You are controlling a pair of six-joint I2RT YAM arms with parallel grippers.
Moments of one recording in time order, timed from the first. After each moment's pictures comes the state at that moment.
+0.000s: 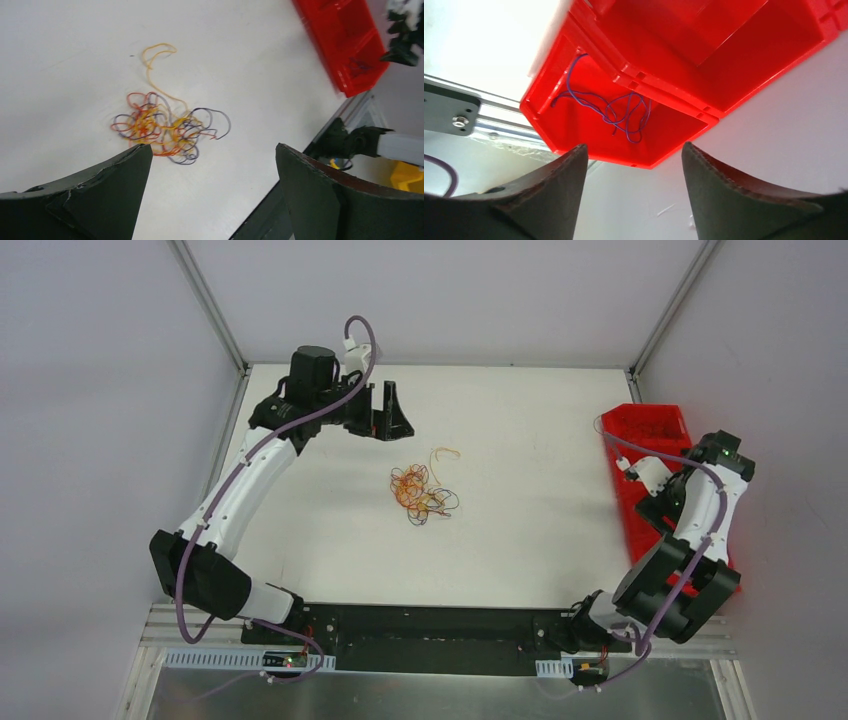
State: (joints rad) left arm -0.37 1.41 1.45 -0.58 0.54 -0.29; right arm -0.58 1.36 1.17 -1.20 0.12 -1.31
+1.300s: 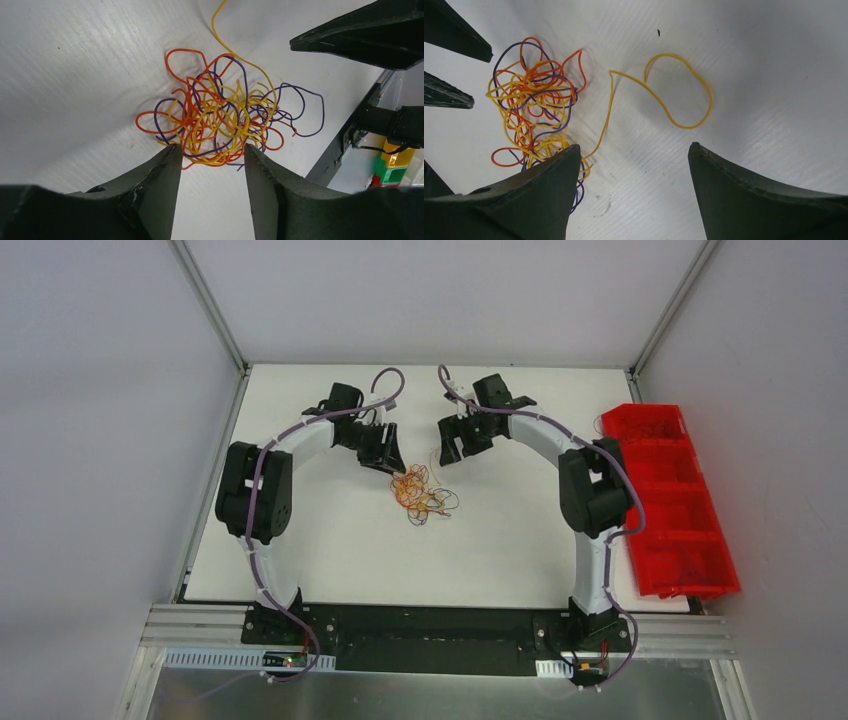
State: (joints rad) left arm -0.25 1.87 1.30 -0.48 0.71 -0.11; right arm 0.45 2.04 1.58 -0.57 -0.45 -0.04
